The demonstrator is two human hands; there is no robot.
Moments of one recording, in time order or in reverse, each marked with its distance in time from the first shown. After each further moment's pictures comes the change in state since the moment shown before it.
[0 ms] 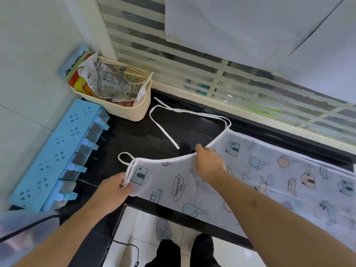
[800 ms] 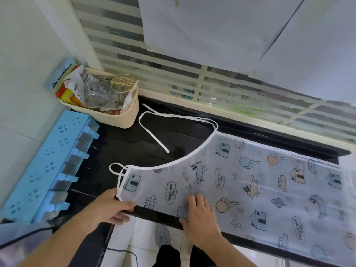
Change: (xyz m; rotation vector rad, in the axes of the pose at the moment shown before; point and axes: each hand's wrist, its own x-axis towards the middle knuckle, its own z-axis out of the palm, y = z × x) left_hand -0.018 0.021 0.000 -0.357 -0.324 -0.247; right_hand -0.132 0.016 0.106 0.210 0.049 -0.104
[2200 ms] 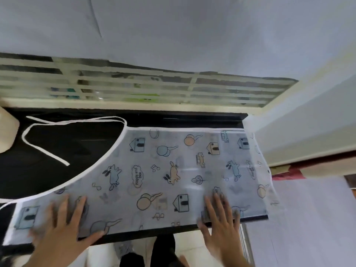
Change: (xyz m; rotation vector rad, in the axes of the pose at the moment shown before) left_hand 0.065 -0.015 0.160 1.133 0.500 0.404; right_hand -0.160 0.273 0.009 -0.016 0.196 0.512
